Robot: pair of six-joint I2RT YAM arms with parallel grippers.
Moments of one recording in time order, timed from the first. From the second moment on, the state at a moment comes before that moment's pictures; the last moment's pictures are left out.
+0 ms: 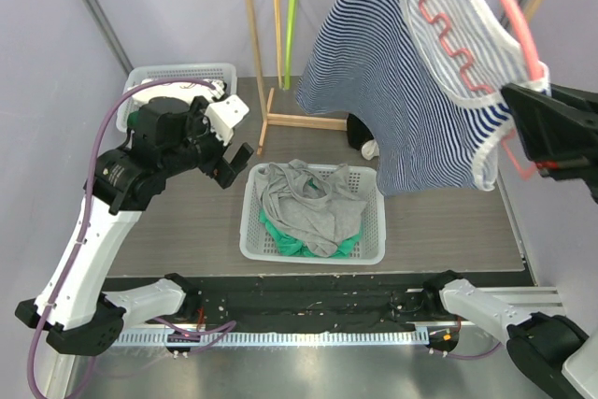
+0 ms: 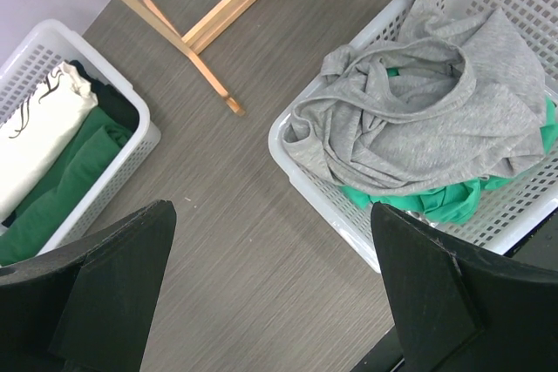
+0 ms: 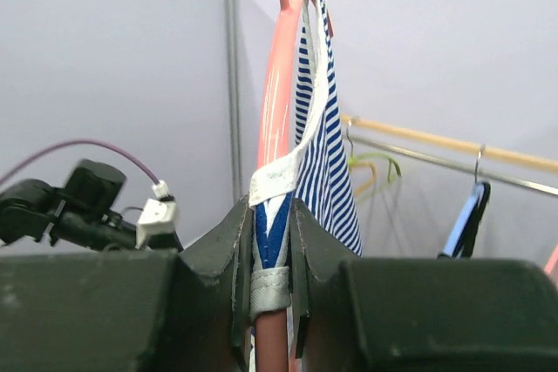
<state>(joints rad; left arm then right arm) -0.54 1.11 1.61 -1.04 0.11 0.34 0.40 0.99 2.18 -0.67 -0.26 0.15</state>
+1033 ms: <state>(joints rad) -0.53 1.01 1.70 -1.06 0.17 0.38 0.40 1.06 1.89 -0.65 -0.59 0.21</state>
